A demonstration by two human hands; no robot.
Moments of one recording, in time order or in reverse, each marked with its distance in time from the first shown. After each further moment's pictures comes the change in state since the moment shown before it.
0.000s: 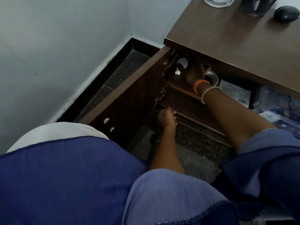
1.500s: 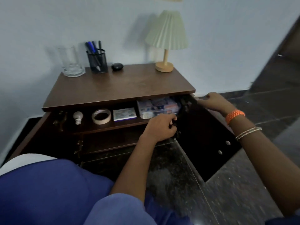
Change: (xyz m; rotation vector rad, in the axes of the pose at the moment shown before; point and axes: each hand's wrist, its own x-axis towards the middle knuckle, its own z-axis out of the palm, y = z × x) left_hand -0.231 -0.066 0.111 1.395 -1.188 1.541; right_hand -0.352 0.223 -0.320 0.156 0.287 0.675
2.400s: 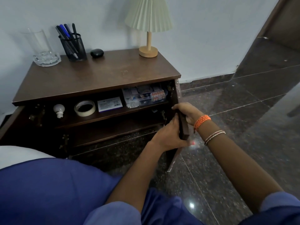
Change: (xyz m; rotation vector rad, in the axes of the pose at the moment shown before) left_hand -0.017 0.049 0.073 -0.308 -0.261 -0.038; right_hand -0.020 0.018 0.087 0.785 -0.215 0.363
